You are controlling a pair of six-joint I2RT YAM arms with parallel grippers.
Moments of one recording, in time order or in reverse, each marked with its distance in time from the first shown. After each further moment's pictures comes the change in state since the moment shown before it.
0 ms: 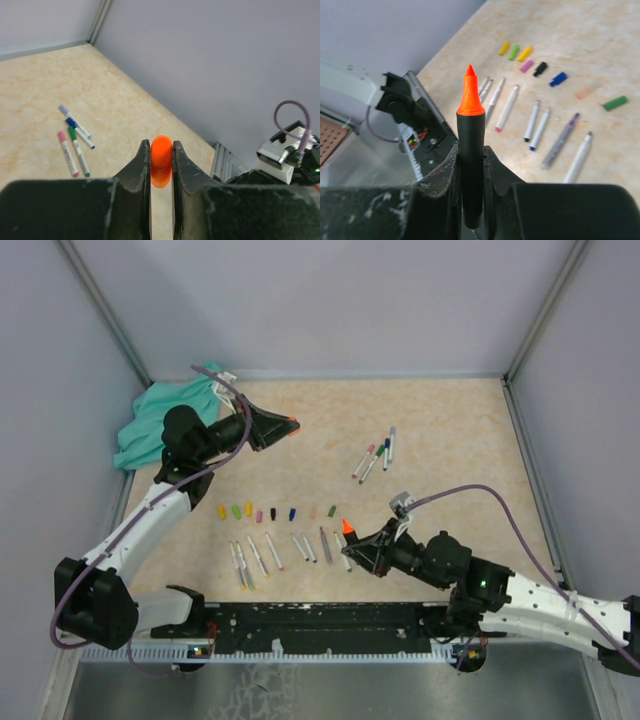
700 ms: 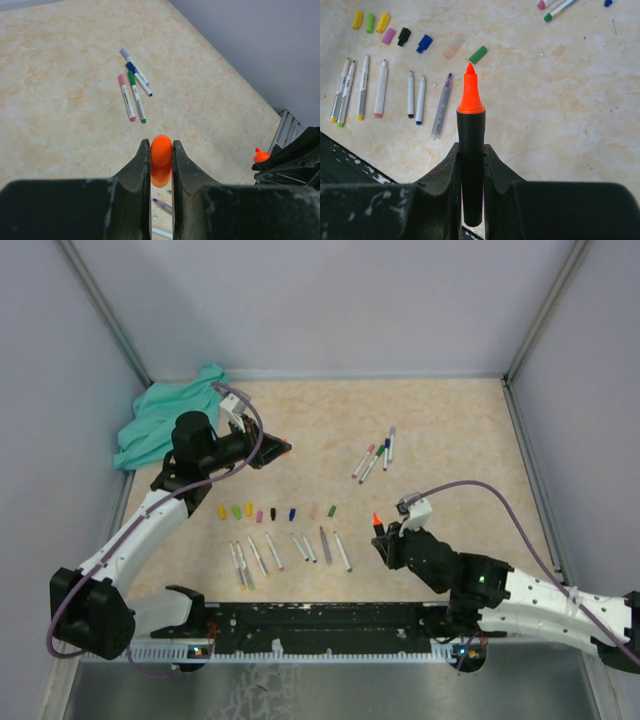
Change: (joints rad) left arm 0.000 -0.066 -0.046 -0.426 -0.131 0.396; right arm 0.000 0.033 0.067 -0.444 0.422 0.012
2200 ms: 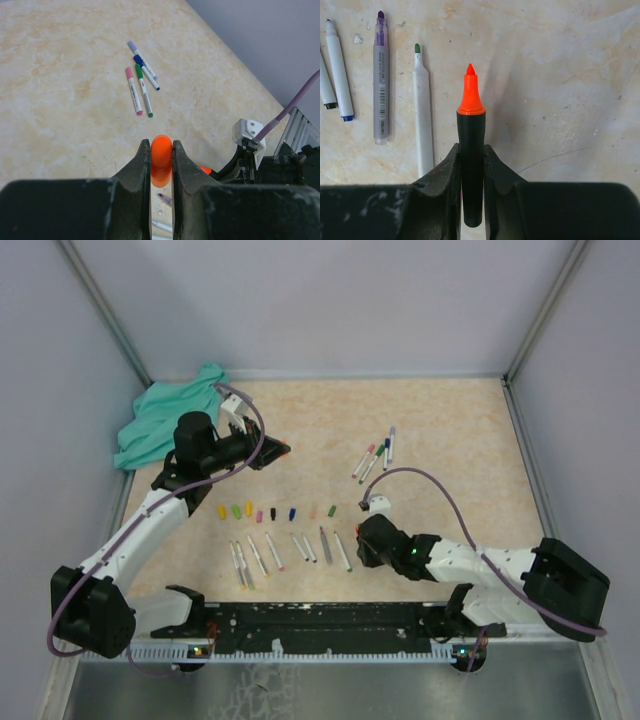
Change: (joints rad) left arm 0.003 0.007 0.000 -0.035 -0.025 0.032; right arm -0.199 0.656 0.008 0.272 -0.255 0.057
